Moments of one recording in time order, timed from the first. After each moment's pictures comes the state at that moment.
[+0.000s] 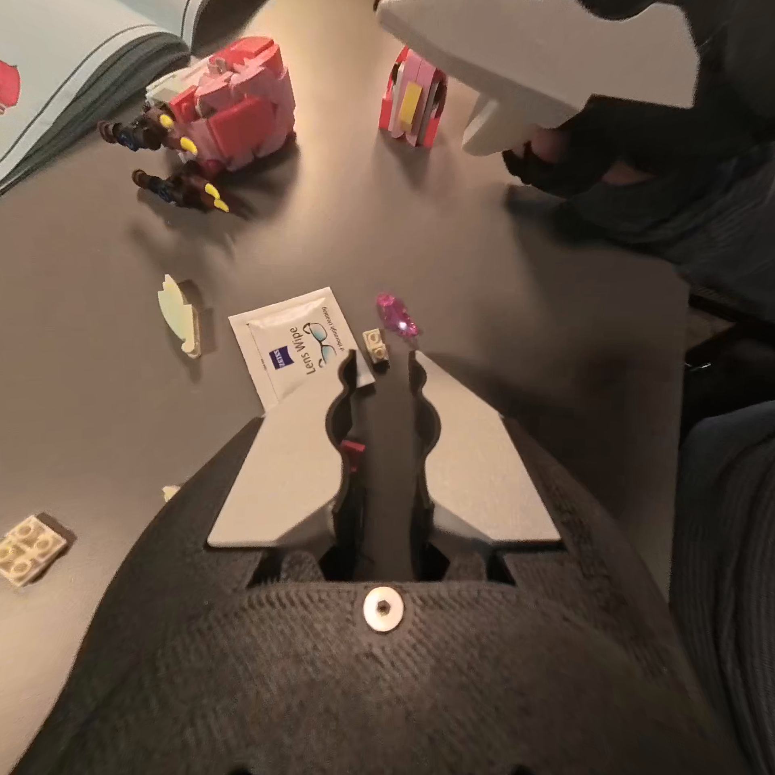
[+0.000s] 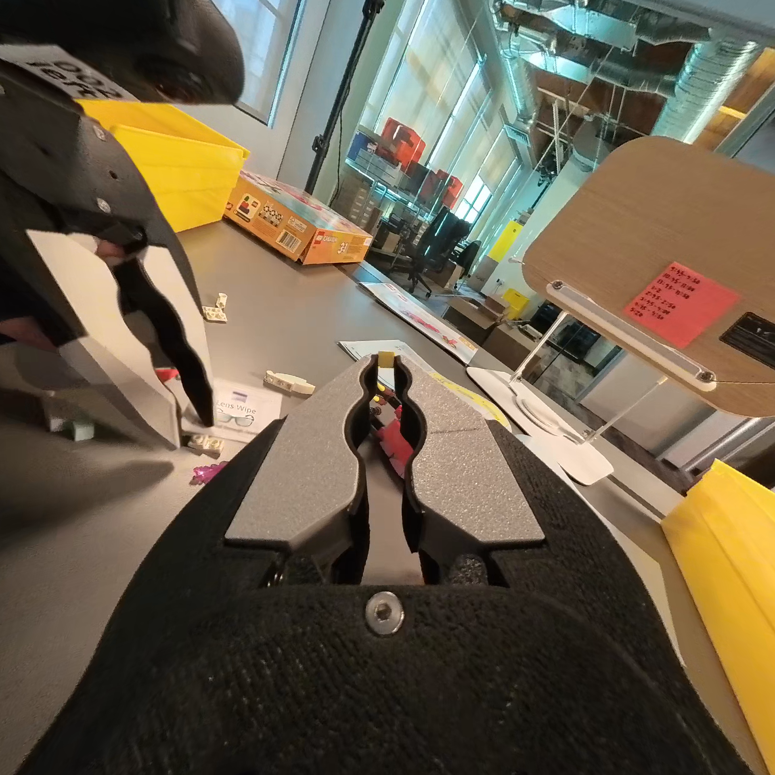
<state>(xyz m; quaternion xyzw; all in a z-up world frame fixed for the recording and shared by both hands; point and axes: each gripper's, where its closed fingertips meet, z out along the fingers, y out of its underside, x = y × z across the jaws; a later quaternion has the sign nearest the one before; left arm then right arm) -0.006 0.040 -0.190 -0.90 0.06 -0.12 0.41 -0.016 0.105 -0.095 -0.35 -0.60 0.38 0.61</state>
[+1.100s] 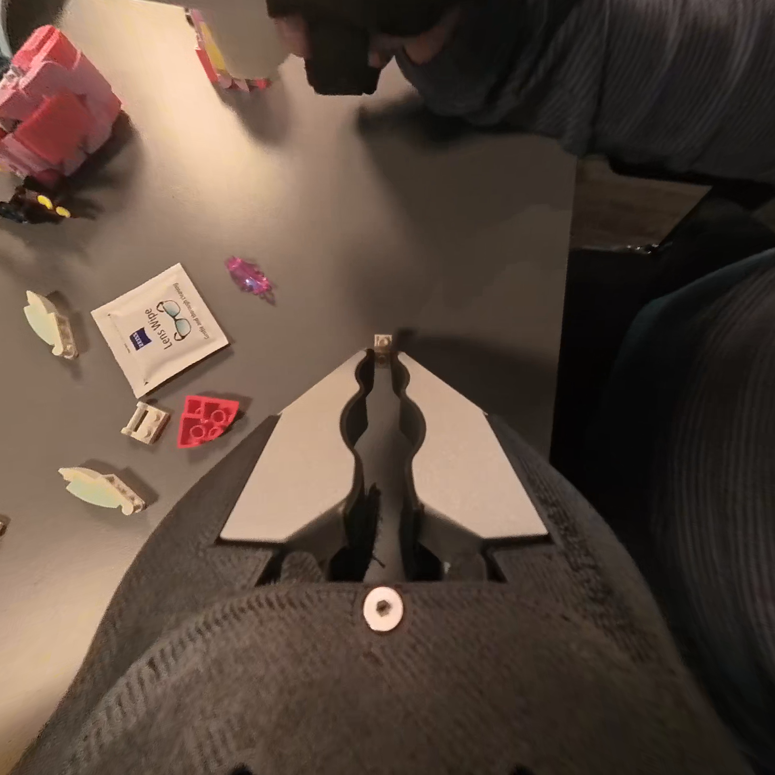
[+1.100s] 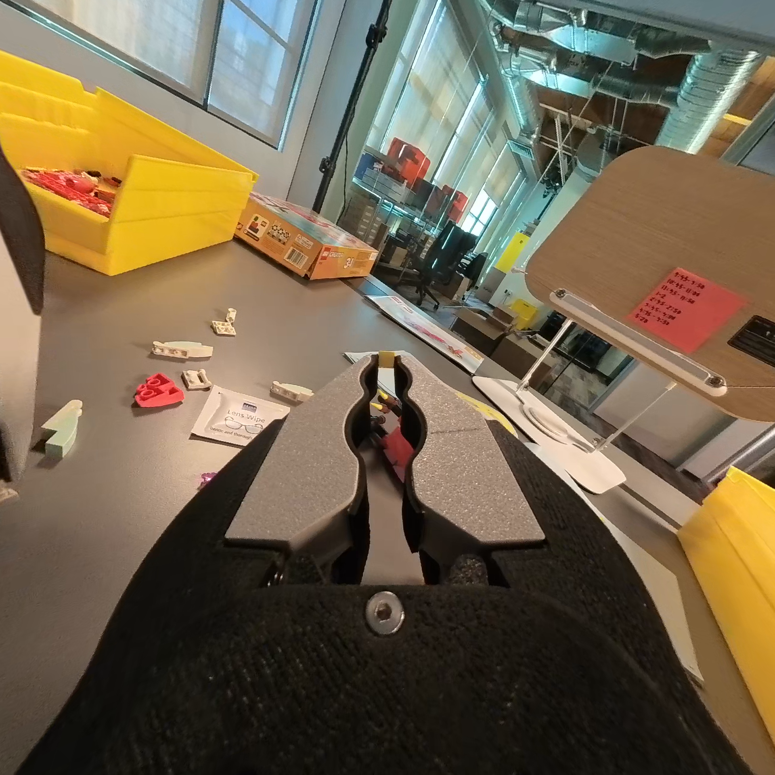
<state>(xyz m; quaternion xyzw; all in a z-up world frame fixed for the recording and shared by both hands) 0.054 -0.008 -0.185 -0.91 0.18 -0.08 0.36 -0.012 0.104 -0.090 -0.34 -0.59 0.40 0.61</state>
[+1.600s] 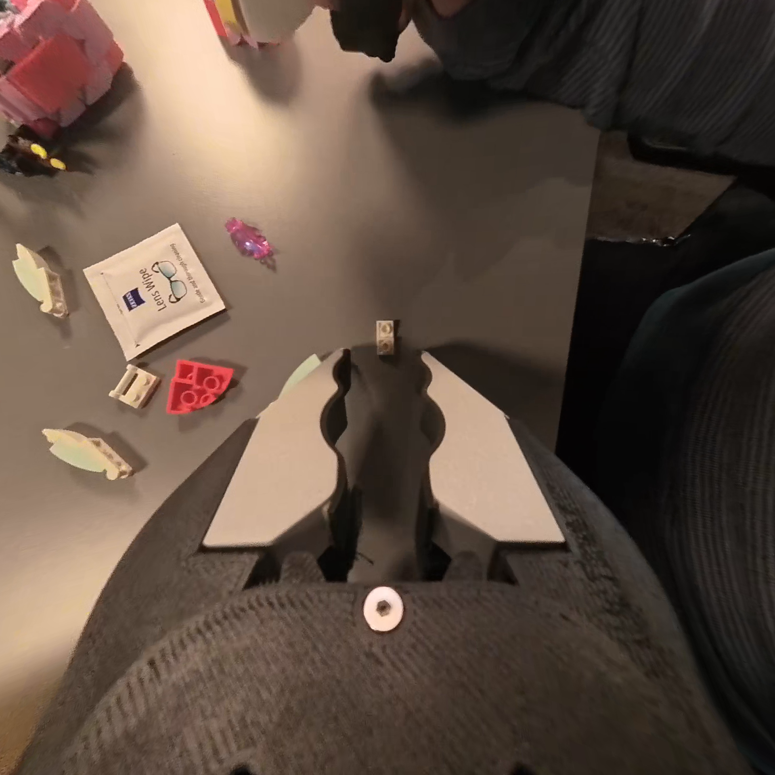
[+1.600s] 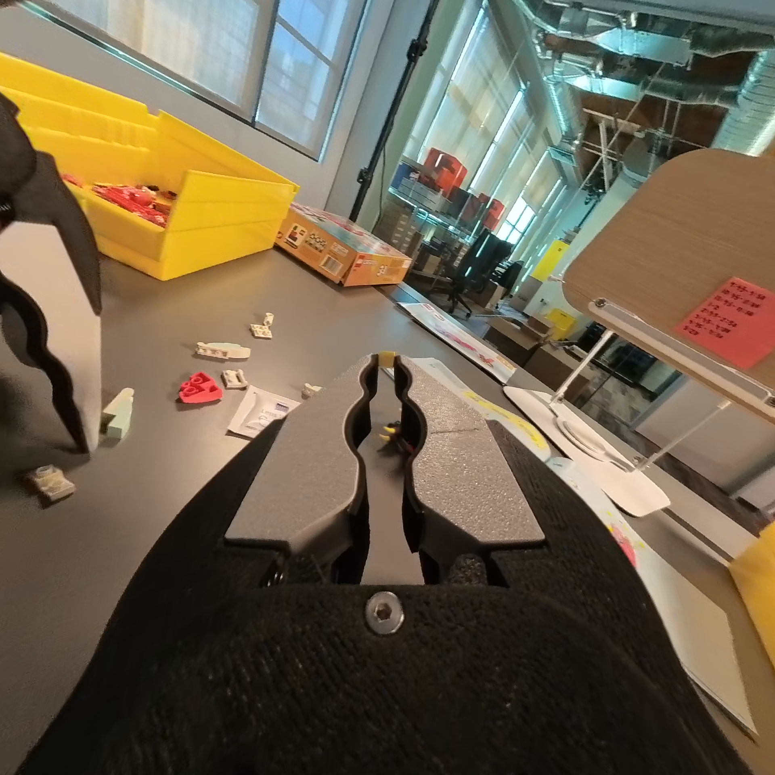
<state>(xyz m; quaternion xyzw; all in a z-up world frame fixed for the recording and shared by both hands) 0.049 -0.018 -0.195 -0.92 0.16 -0.07 0.36 -0.011 0.091 -0.093 -0.32 -0.61 0.43 0.58</state>
